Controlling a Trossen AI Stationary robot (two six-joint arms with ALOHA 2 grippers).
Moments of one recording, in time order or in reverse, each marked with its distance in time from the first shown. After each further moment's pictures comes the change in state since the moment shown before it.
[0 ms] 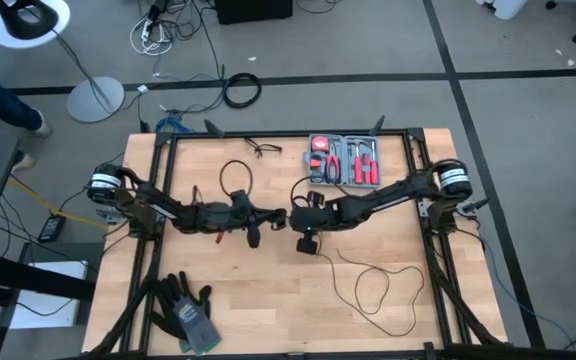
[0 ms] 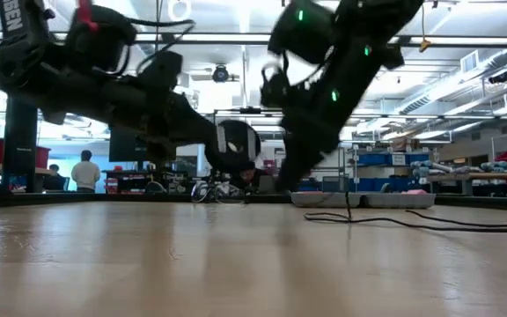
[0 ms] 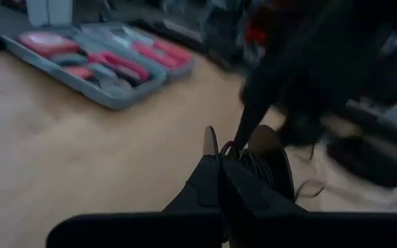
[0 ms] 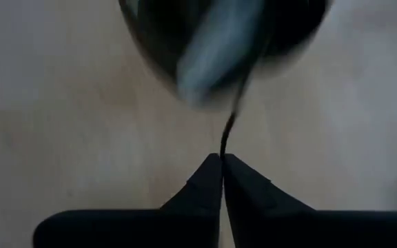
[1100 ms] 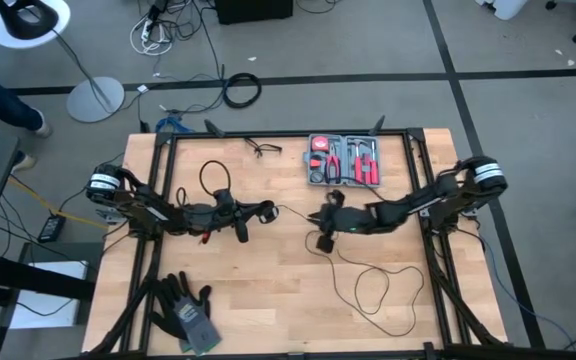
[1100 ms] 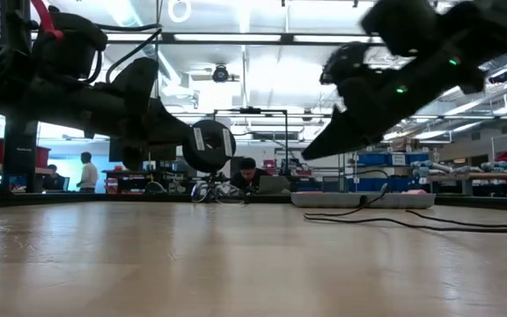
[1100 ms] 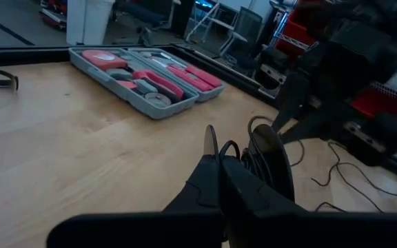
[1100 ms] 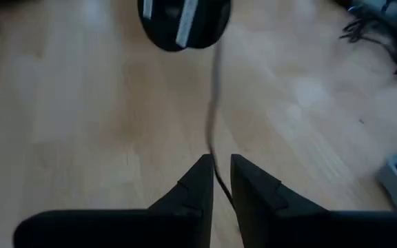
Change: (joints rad) left arm -0.015 -0.001 -0.151 0.214 -0.131 -0.048; right arm 0.051 -0.291 -0.530 0.696 0.133 0.008
